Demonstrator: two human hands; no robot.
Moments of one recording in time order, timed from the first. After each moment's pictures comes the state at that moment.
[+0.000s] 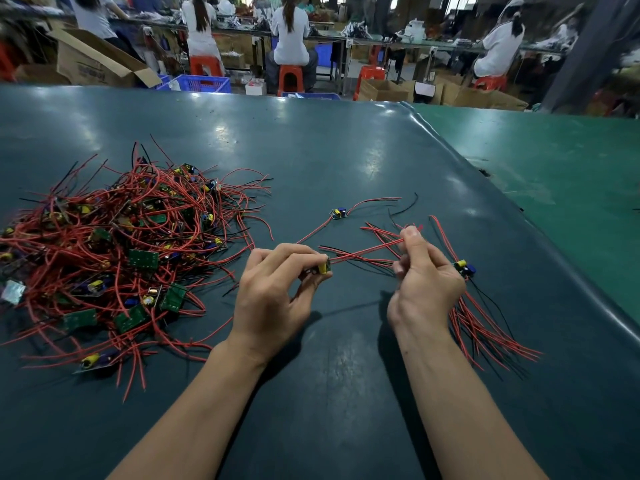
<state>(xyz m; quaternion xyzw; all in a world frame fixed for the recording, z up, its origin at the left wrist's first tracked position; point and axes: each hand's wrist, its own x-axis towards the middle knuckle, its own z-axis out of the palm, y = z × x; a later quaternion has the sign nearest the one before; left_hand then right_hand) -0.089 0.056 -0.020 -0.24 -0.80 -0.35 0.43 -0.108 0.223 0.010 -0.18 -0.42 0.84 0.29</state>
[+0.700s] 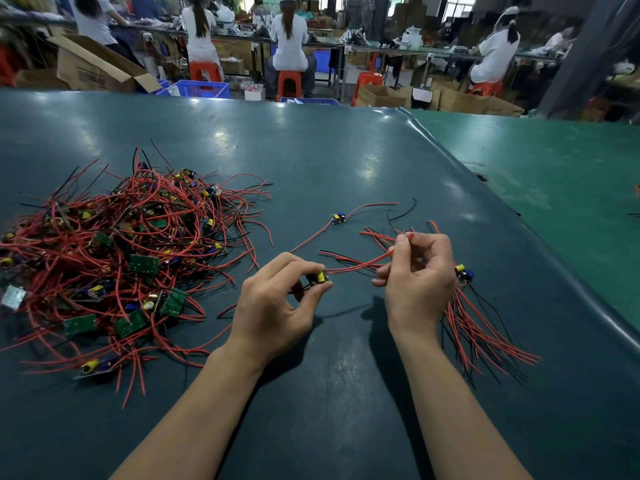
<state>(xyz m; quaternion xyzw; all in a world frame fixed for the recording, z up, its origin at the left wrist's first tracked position) -0.085 0.055 -0.019 -0.24 -0.80 -0.40 0.36 -0.104 0.226 -0.004 -0.08 -0.67 0.62 0.40</state>
